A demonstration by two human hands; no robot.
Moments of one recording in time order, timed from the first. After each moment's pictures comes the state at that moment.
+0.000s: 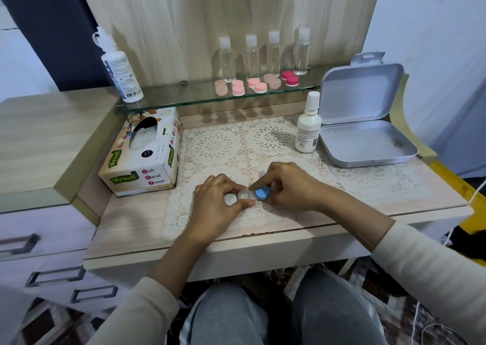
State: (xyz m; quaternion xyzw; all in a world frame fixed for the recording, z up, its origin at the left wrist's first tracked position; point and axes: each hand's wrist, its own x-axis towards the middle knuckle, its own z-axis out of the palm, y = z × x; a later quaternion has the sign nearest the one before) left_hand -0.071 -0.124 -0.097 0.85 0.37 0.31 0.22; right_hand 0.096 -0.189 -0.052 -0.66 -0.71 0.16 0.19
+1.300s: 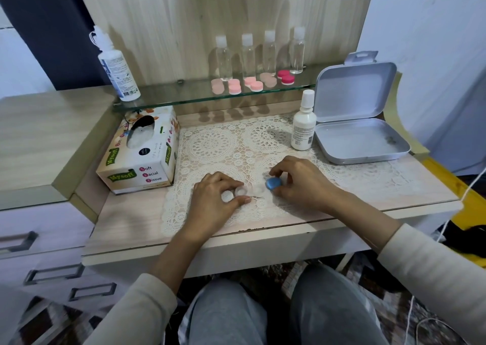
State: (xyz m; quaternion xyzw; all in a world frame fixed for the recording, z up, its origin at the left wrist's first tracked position) left_hand -0.072 -0.125 -0.098 0.85 0.37 0.31 0.22; right_hand 0.114 -0.199 -0.067 -0.72 -0.65 0.07 0.22
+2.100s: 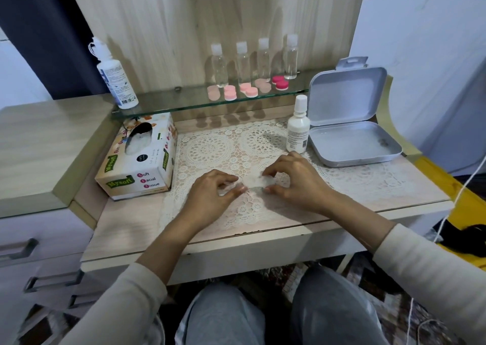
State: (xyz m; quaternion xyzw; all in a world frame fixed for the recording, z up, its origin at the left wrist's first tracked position) left_hand -0.068 -0.124 -0.070 0.85 0.40 0.23 0.27; right_hand 0.113 -0.205 -0.059 -0.69 -0.67 0.05 0.28
